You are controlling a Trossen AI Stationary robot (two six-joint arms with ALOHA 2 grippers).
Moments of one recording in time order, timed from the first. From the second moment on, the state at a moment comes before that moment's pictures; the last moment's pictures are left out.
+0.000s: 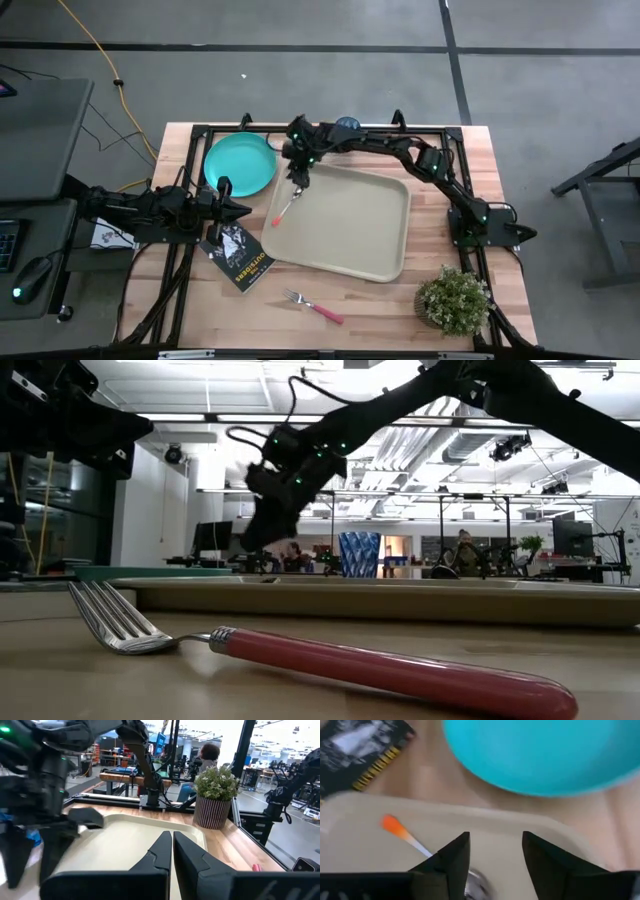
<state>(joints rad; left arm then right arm) -0.01 0.01 0.01 0.02 -0.10 -0.10 -0.35 2.41 2.08 -0.58 -0.40 -0.17</state>
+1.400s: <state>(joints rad) -0.01 0.01 0.01 0.02 -0.10 -0.10 -0.11 2.51 2.08 -0.53 -0.04 -0.09</state>
